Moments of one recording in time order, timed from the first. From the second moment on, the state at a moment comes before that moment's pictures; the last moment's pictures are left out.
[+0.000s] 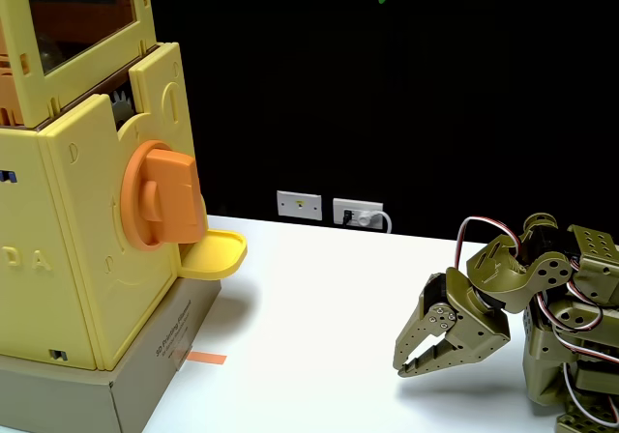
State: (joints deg) arm -0.1 194.9 184.9 59.9 4.0
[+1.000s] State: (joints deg) arm -0.4 194.9 184.9 59.7 -1.2
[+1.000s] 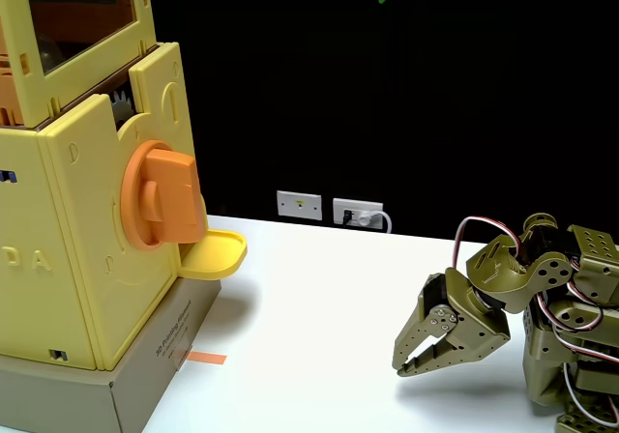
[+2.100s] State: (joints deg) arm -4.7 188.2 164.4 34.4 -38.7
